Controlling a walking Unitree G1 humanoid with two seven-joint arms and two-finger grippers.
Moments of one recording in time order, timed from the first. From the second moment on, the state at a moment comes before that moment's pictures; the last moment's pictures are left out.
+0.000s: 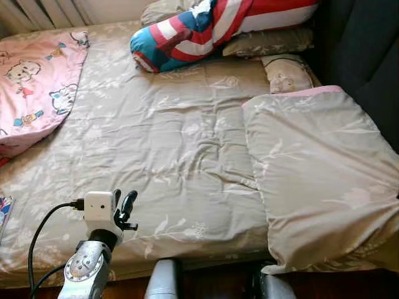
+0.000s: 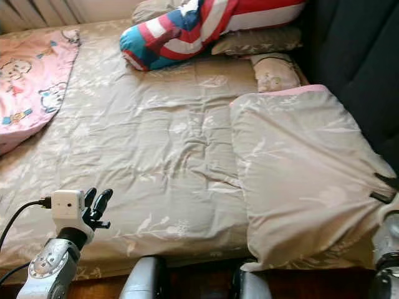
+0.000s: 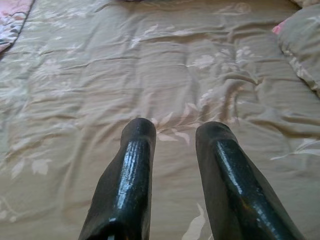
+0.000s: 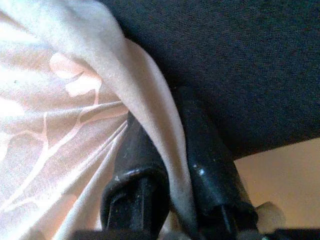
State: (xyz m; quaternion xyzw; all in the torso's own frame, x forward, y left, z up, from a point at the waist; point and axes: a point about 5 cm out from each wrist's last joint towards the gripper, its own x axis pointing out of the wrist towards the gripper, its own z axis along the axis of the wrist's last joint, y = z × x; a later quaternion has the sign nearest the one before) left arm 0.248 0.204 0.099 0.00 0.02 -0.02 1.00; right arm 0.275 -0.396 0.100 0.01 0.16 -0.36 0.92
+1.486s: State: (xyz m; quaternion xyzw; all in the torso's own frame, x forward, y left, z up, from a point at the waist) left arm 0.232 0.205 -0.023 -0.06 0.24 0.02 0.97; right arm 0.225 -0.222 -0.048 0.07 0.30 -0.11 0.94
